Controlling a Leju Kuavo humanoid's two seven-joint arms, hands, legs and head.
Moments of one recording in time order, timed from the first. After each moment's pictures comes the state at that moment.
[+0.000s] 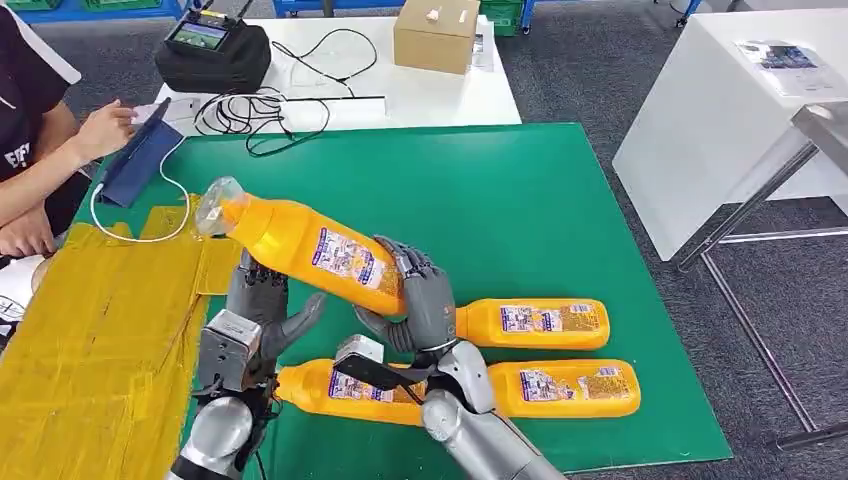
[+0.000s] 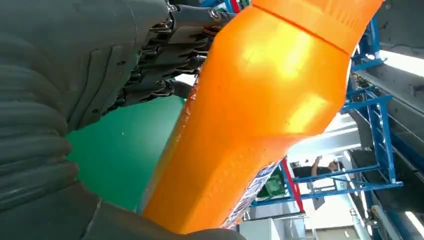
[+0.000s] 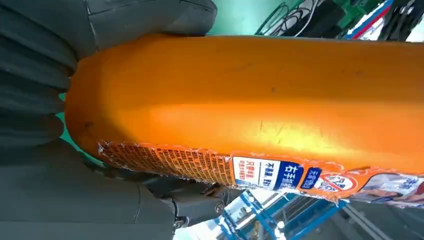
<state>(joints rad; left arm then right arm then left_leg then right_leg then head) -0.17 -0.10 -0.38 -1.44 -0.22 0.17 -0.47 -0.29 0.20 0.51 -0.90 0.86 -0.65 -0.42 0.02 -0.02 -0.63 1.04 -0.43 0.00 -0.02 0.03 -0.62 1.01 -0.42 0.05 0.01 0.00</state>
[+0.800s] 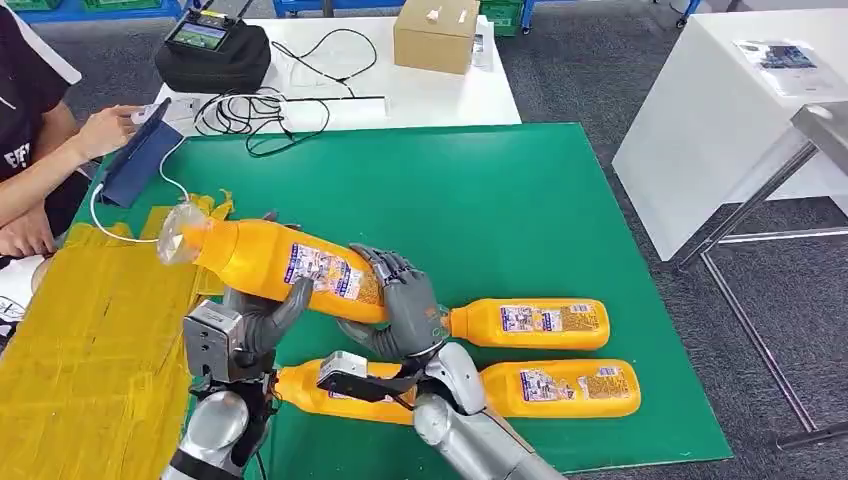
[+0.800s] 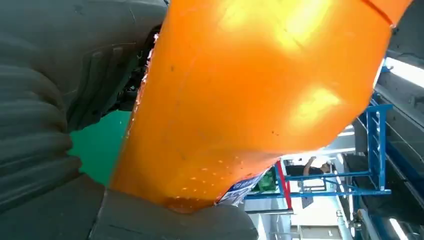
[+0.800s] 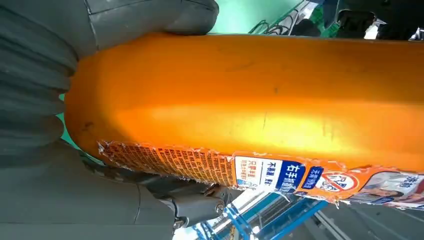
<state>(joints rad) -0.18 -0.10 -0.37 -1.42 -0.09 0.18 -0.48 -0.32 0.20 0.58 -0.88 0.85 -0.68 -0.45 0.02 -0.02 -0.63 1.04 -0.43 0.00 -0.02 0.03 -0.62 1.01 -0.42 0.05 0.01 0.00</state>
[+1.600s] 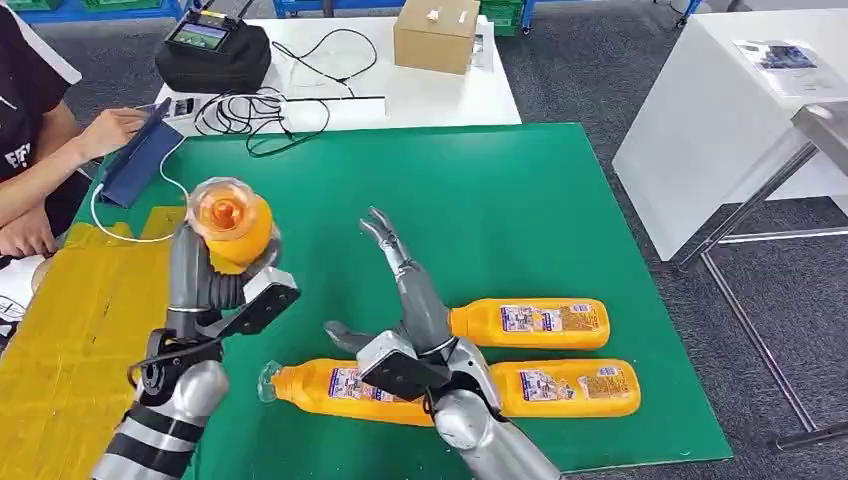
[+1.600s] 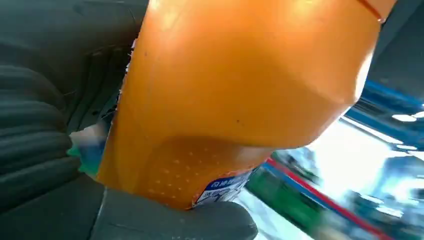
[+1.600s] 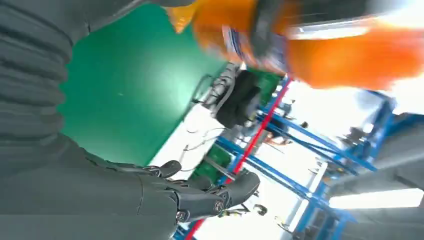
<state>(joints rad) -0.34 0.04 -0.28 -1.32 -1.12 0.51 -0.10 -0.19 0.15 0.54 -1.31 0.53 -0.27 -0.44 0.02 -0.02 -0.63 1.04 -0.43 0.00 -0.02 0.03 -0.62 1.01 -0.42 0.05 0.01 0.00</state>
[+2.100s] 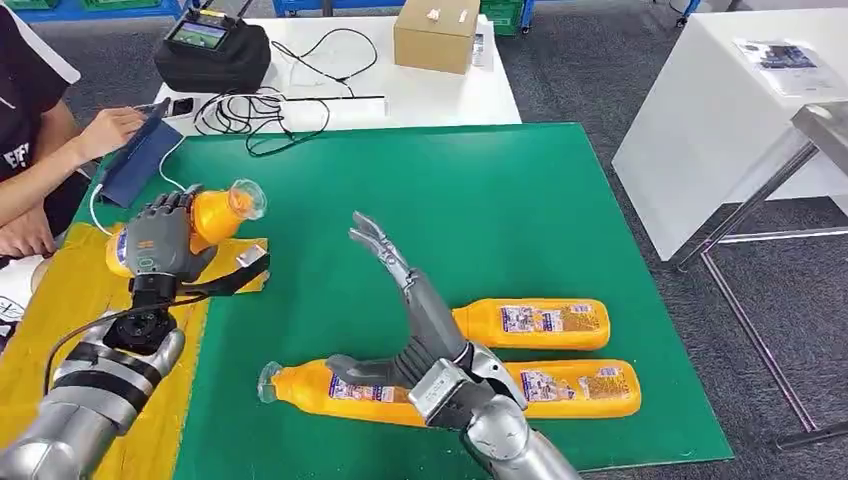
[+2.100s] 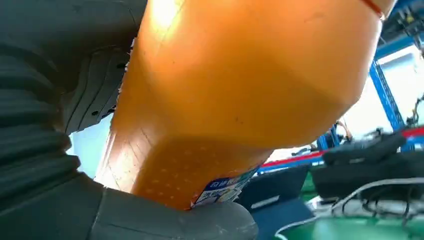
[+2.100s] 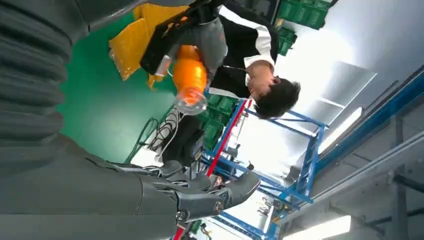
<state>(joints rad) -0.63 0.21 -0.42 -0.78 -1.56 0.41 0.30 -0.14 0.09 0.54 -1.51 0.34 0.00 -0.51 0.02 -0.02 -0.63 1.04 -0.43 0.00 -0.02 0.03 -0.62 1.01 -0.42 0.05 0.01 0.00</state>
